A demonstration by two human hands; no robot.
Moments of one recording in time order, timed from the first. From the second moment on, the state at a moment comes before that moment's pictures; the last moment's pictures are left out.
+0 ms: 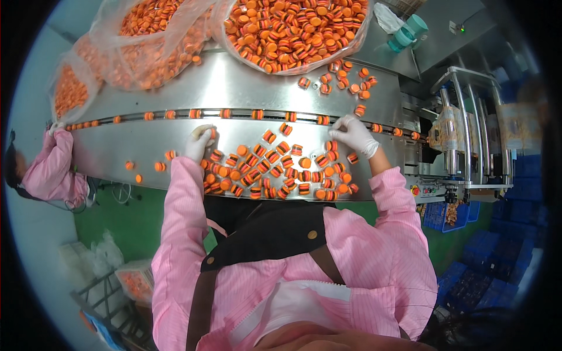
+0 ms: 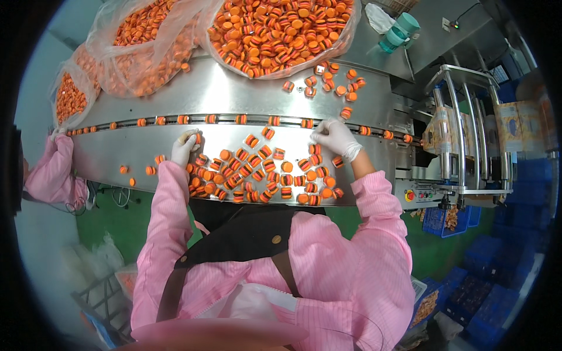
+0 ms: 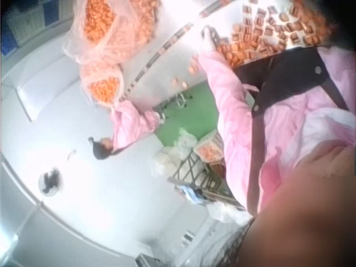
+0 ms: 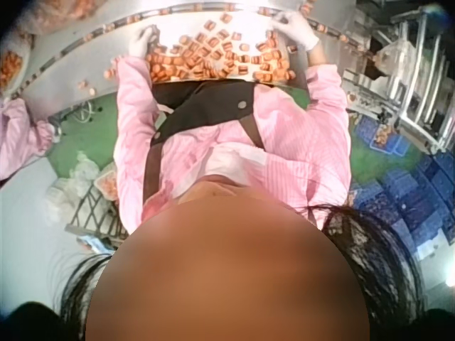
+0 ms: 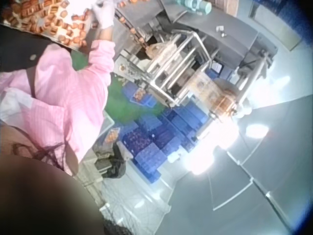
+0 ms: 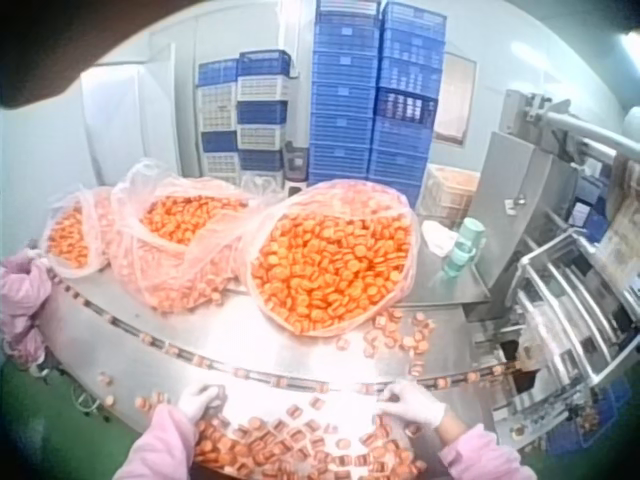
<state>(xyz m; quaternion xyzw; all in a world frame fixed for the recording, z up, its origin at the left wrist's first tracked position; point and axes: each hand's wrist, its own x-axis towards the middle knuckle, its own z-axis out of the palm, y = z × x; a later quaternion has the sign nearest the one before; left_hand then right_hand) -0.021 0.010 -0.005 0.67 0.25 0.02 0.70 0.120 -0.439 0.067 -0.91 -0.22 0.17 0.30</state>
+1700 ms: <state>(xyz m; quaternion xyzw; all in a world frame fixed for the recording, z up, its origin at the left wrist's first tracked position) -0.024 0.012 -0.005 0.61 0.24 0.00 0.75 0.155 -0.296 0.068 -0.87 -0.32 0.08 0.38</state>
